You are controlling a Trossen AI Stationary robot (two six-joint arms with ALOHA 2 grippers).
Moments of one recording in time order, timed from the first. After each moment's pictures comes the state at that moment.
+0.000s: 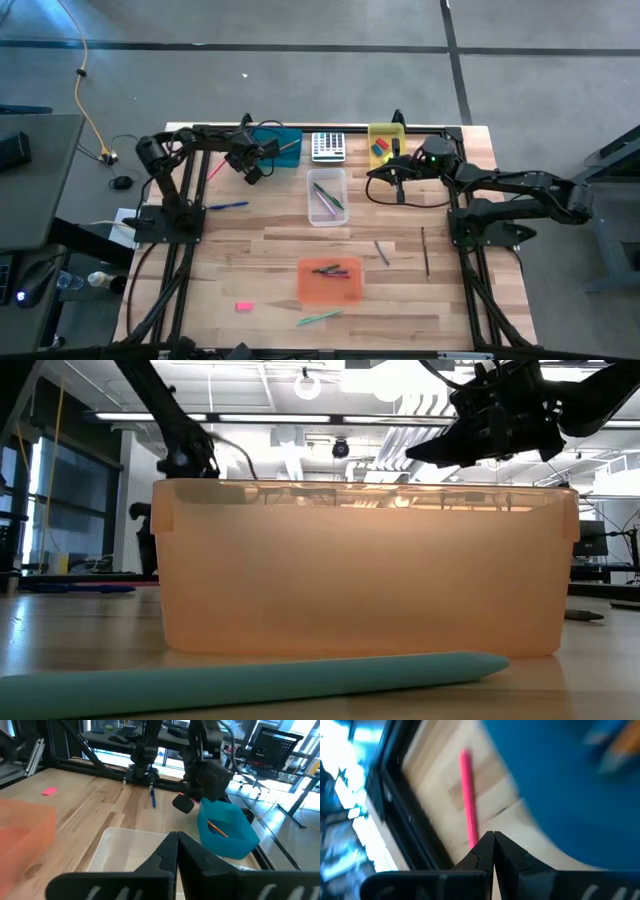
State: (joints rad) left arm 0.76 1.77 0.93 -0.88 -0.64 -0.28; right arm -0.52 1.06 0.44 0.44 -0.54 -0.32
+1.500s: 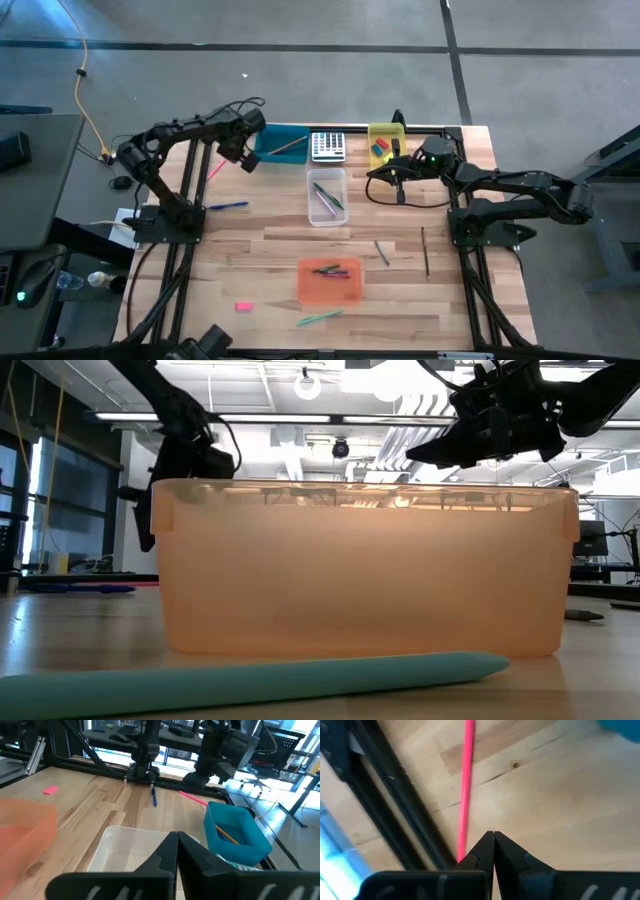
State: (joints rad) left arm 0.94 1.64 1.07 -1.12 -0.30 -0.29; right arm -0.52 1.06 0.44 0.43 -0.54 -0.32
